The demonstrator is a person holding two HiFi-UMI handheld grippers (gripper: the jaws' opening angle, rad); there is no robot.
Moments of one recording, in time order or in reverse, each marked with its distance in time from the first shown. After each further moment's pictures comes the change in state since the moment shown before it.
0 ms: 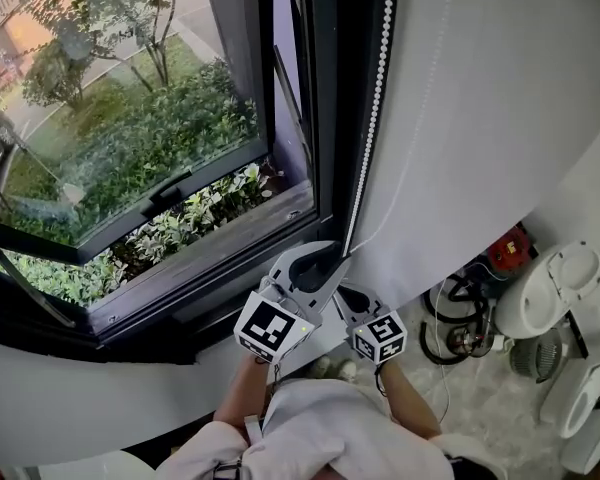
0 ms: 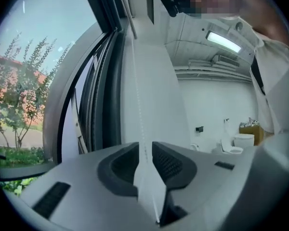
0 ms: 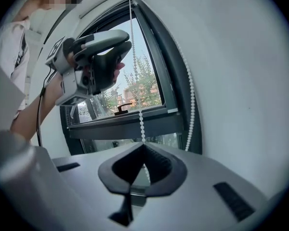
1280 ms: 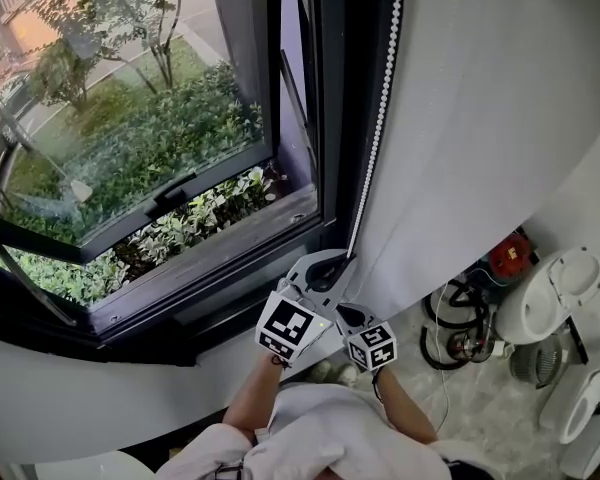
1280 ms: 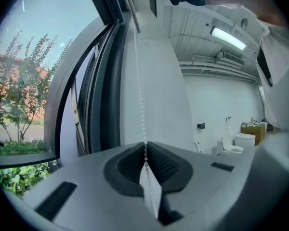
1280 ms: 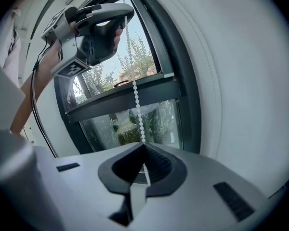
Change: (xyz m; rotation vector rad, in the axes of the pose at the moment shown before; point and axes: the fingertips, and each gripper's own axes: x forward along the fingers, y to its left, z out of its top) left arm 0.016 -0.005 -0.031 -0.030 0.064 0.018; right arm 0.004 0.001 -0.084 0.058 0.213 -0.017
